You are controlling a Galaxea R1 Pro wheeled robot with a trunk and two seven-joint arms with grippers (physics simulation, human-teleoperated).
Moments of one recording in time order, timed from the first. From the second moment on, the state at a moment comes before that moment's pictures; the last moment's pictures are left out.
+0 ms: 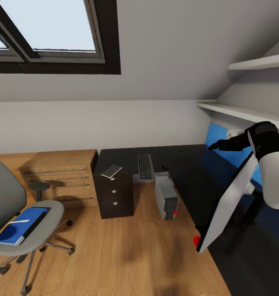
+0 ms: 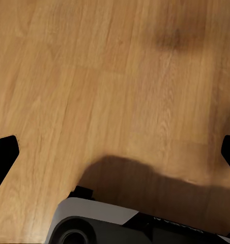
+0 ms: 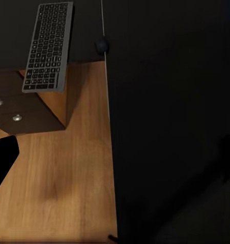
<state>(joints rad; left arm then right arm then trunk) 0.01 -0.06 0.06 -0.51 0.19 -0.25 0.06 -1.47 -0.30 -0.27 -0.48 0.59 0.92 0.72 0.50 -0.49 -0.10</state>
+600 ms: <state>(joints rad) 0.01 -0.06 0.06 -0.51 0.19 -0.25 0.06 -1.47 -0.30 -0.26 -0.49 0.60 0.93 0.72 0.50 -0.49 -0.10</state>
